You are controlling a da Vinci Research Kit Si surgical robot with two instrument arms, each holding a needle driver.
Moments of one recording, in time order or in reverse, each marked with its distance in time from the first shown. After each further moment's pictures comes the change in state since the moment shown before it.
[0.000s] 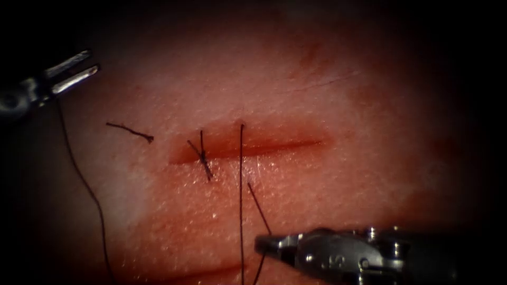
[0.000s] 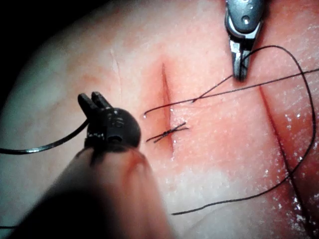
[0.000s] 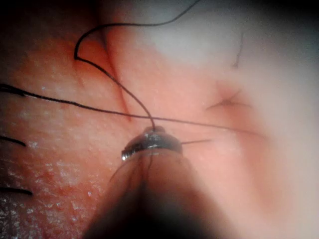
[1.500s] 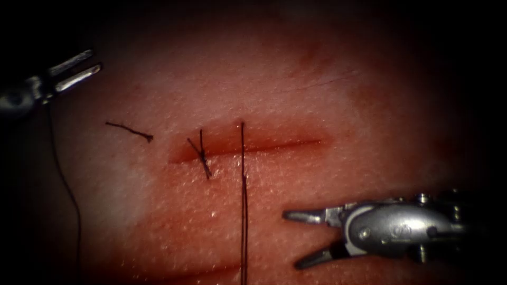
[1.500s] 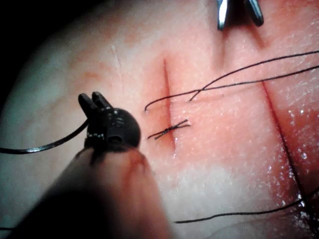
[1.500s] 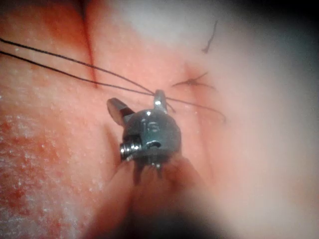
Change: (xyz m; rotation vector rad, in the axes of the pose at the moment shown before) right arm -0.001 0.009 -0.003 0.000 0.315 -0.085; left arm -0.001 0.000 0.000 -0.012 0.000 0.004
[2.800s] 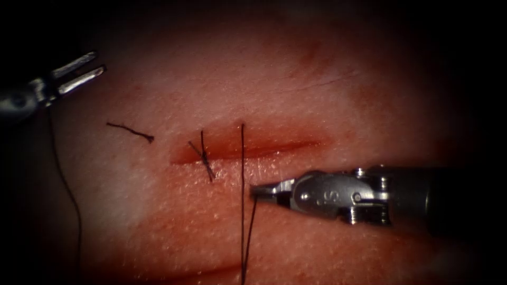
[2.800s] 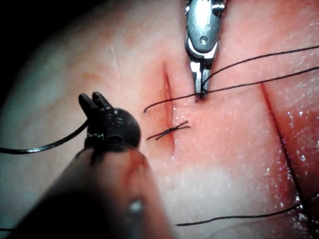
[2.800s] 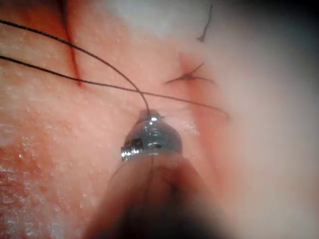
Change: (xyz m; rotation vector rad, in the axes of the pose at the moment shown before) right arm -0.006 -0.001 0.006 0.037 -0.240 0.037; left arm 0.000 0.000 0.000 0.000 -0.005 -0.004
